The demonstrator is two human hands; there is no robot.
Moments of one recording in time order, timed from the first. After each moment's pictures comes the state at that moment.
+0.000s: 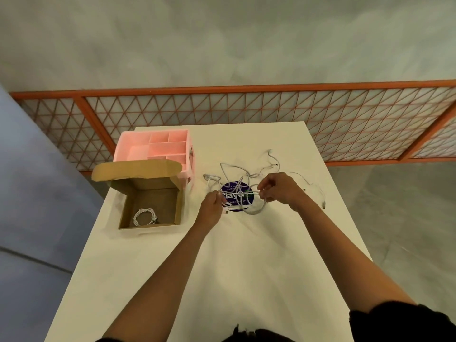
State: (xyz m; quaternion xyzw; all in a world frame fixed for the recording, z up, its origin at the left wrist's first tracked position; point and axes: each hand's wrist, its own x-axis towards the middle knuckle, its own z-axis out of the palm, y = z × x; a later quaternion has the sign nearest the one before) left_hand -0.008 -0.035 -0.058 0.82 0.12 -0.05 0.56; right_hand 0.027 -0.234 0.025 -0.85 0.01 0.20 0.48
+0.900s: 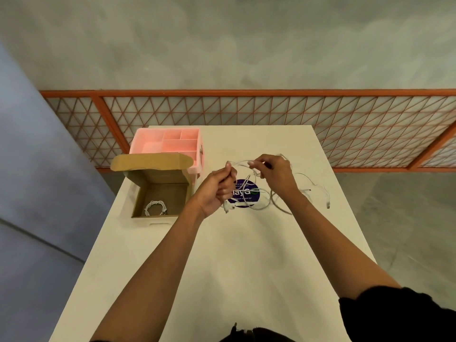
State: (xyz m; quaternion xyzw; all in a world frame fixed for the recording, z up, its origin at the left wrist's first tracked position) left_hand -0.027 -0.026 0.035 0.52 0.01 -0.17 0.84; right_hand 0.016 -0.197 0.047 -0.86 -0.10 -0.04 0.50
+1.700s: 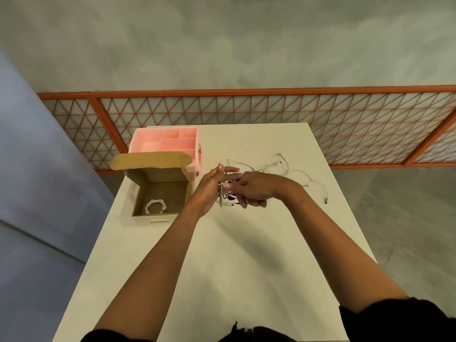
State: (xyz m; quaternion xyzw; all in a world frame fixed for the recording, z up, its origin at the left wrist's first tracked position) left_hand -0.033 -0.021 0.022 0.63 0.05 -0.11 0.77; right_hand -0.035 -0.170 0.108 -0.89 -0.22 0.32 0.23
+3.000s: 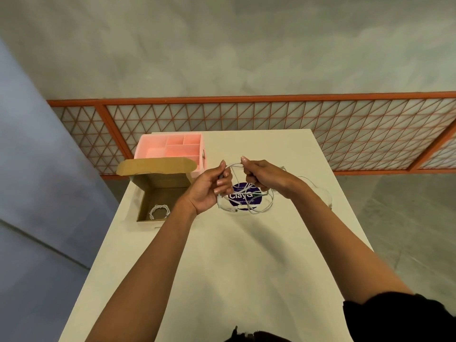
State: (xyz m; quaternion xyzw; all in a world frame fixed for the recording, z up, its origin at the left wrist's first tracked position) left_hand -0.036 -0.006 0.059 0.47 -0.01 -0.21 0.86; right_hand -0.008 -0.179 0.097 -0.82 -0.13 0.25 0.50
